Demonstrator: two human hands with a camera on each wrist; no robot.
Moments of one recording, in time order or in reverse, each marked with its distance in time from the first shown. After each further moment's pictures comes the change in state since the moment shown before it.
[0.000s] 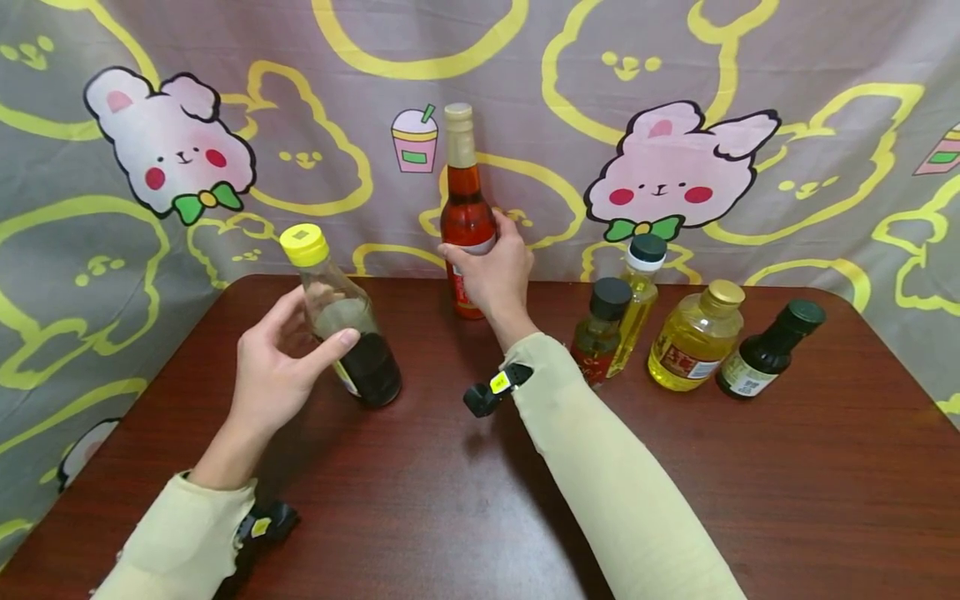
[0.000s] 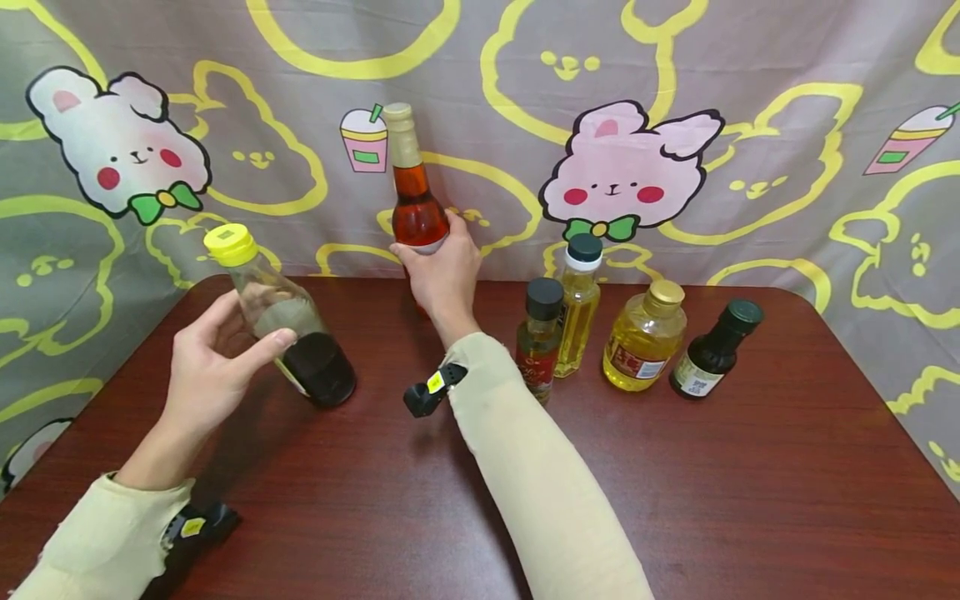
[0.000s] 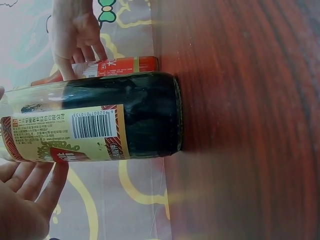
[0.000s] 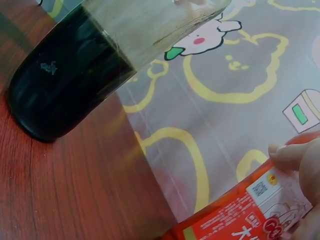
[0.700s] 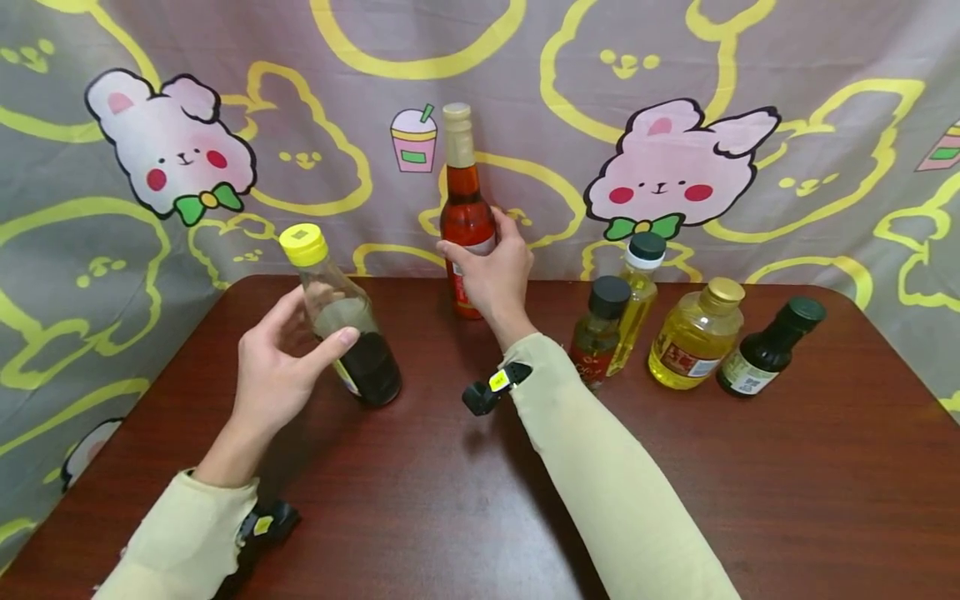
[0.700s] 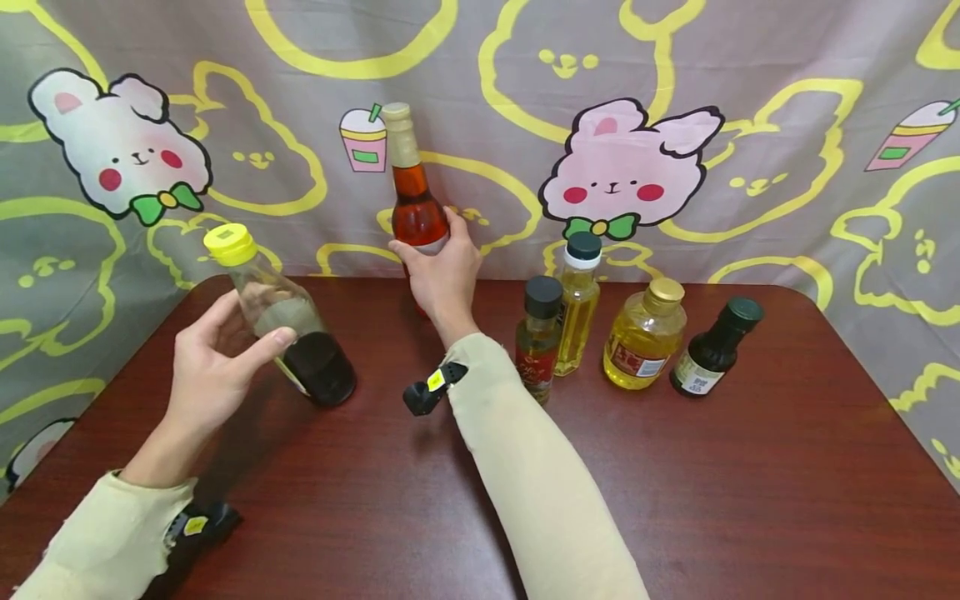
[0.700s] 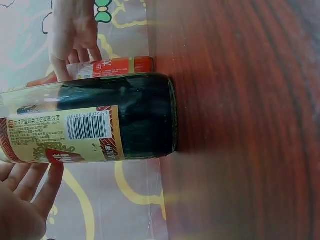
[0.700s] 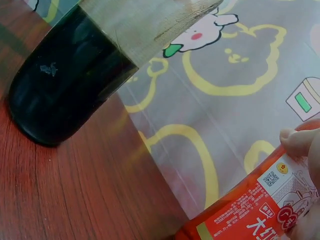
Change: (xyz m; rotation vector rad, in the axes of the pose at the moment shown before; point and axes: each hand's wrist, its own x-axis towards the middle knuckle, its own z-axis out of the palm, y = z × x) left_hand -0.001 -0.001 0.001 -0.031 0.010 0.008; right_hand -0.001 0.006 0.004 0.127 0.047 -0.049
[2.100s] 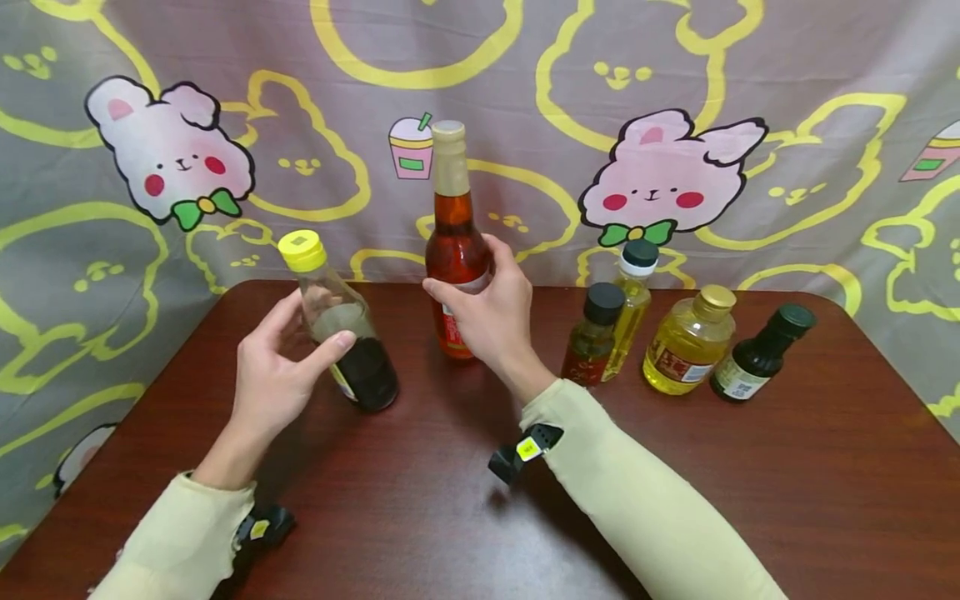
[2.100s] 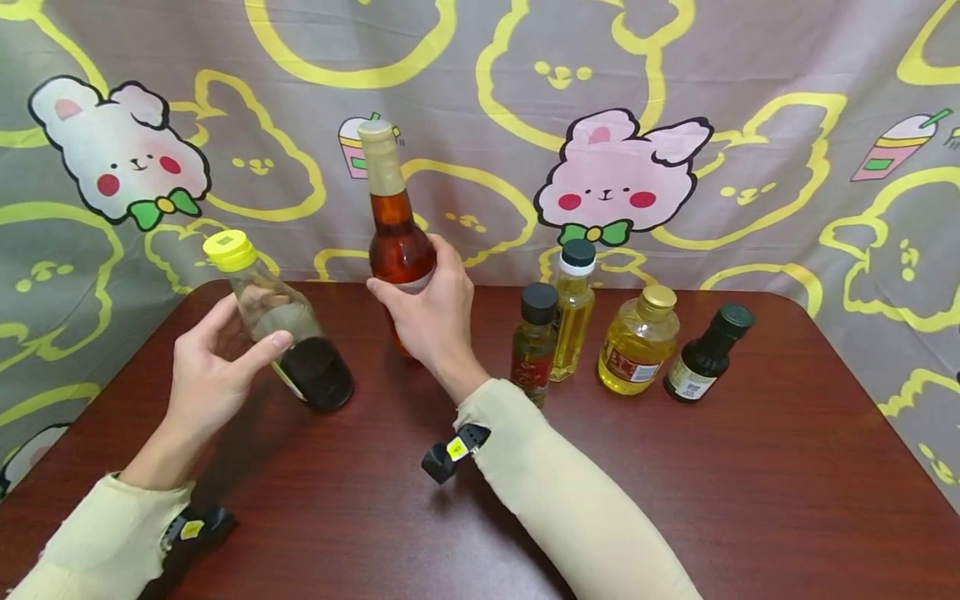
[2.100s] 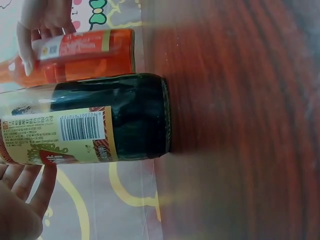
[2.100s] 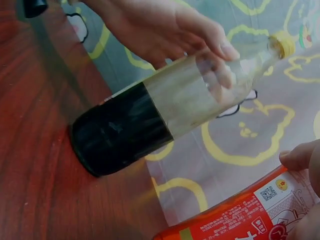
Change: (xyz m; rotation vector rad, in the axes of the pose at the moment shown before) left_hand 0.000 -0.001 0.001 0.055 0.010 0.013; right_hand -0.054 -0.024 -0.029 0.082 -0.117 -0.087
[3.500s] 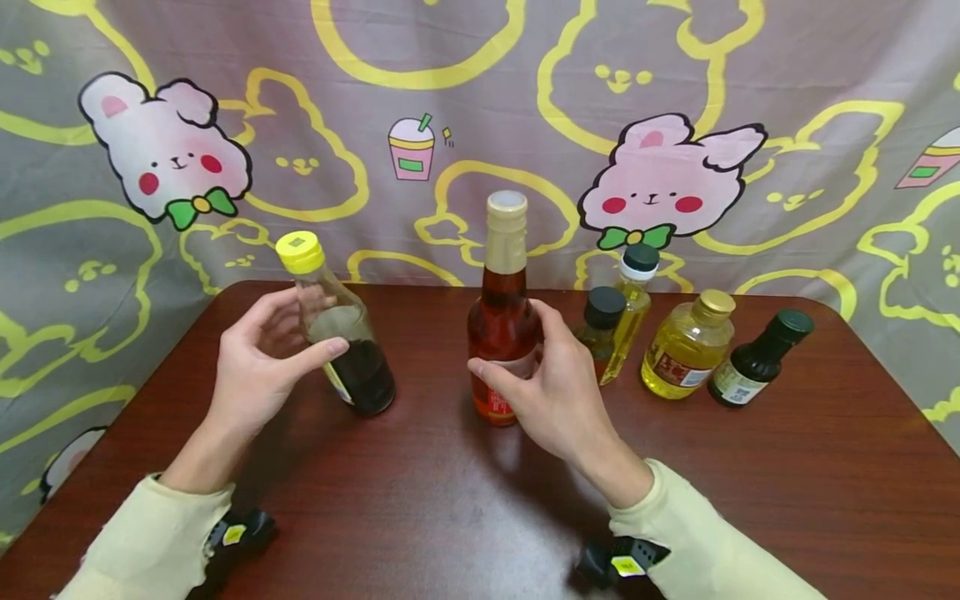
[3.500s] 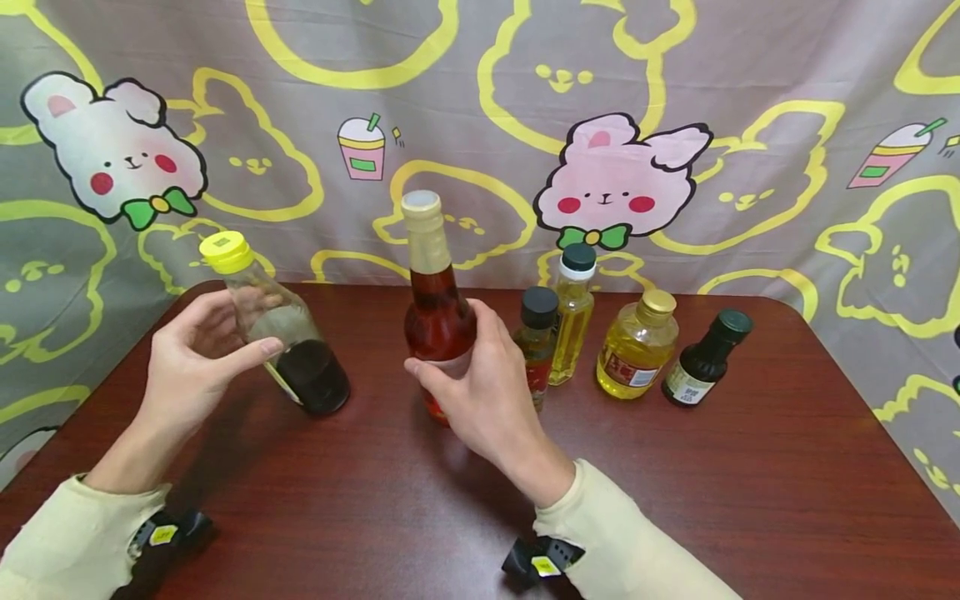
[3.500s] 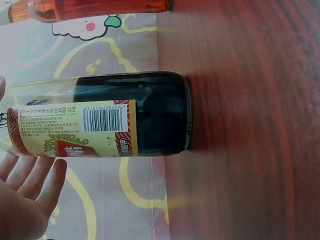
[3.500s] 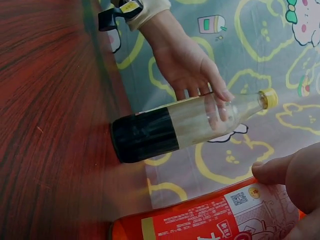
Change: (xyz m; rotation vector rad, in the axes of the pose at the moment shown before) left_hand 0.007 0.003 -0.011 -0.200 -0.071 -0.043; right_hand -0.065 -0.007 -0.077 -0.302 -0.216 0.002
